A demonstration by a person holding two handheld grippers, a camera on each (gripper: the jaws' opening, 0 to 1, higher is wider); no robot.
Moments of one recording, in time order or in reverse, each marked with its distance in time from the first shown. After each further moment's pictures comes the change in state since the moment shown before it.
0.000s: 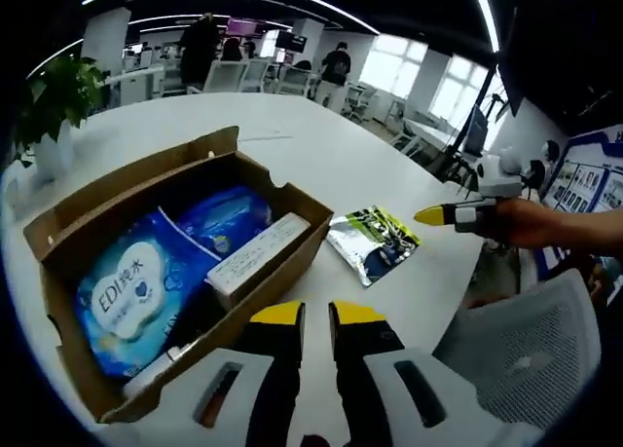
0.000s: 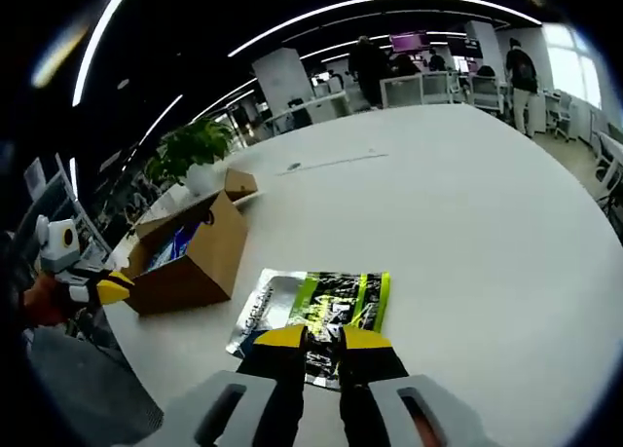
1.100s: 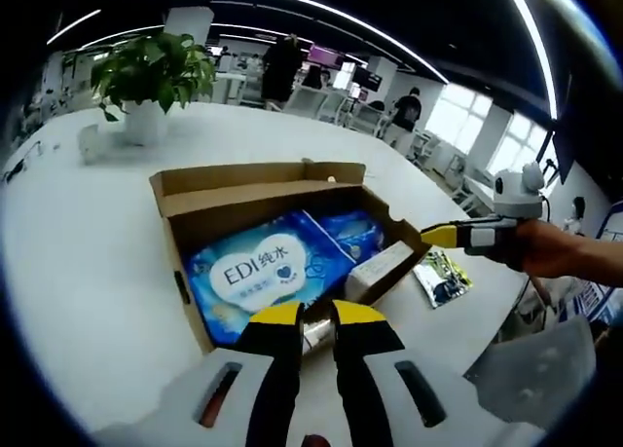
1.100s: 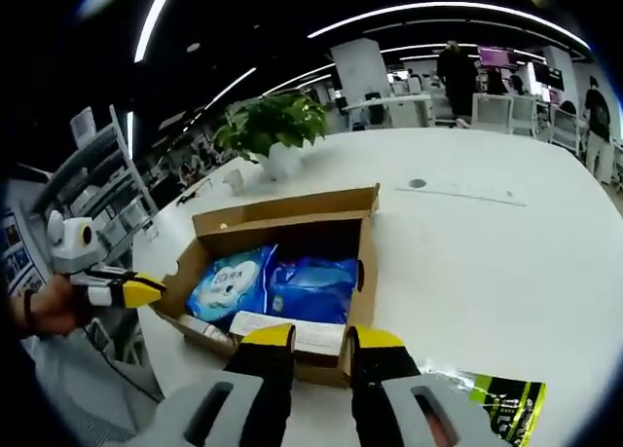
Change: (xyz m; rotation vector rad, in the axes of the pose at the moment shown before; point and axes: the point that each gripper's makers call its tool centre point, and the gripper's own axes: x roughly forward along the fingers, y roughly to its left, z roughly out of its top) left arm -0.066 0.093 -0.002 -0.213 -0.166 0.203; right arm 0.098 0.163 0.065 -0.202 0.043 0.220
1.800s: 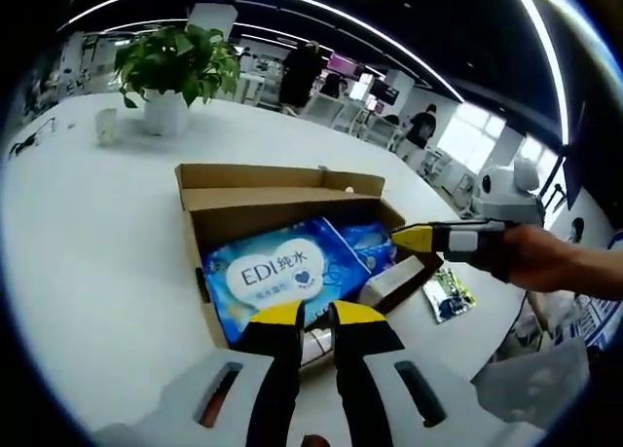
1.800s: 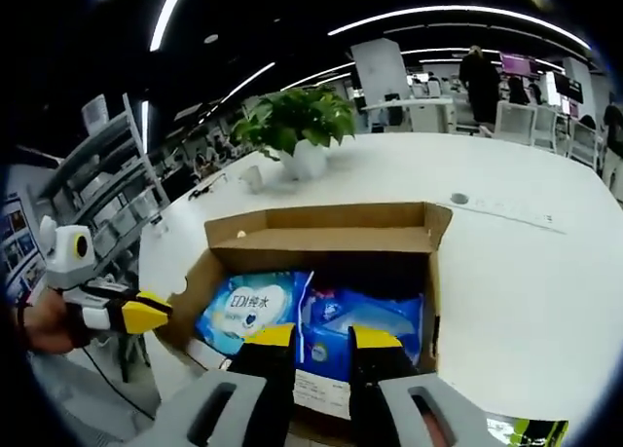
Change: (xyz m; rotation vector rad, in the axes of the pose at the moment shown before) left arm -0.002 0.015 0.004 -0.087 -0.034 0.021; right arm 0.059 0.052 0.022 -0.060 0.017 0.090
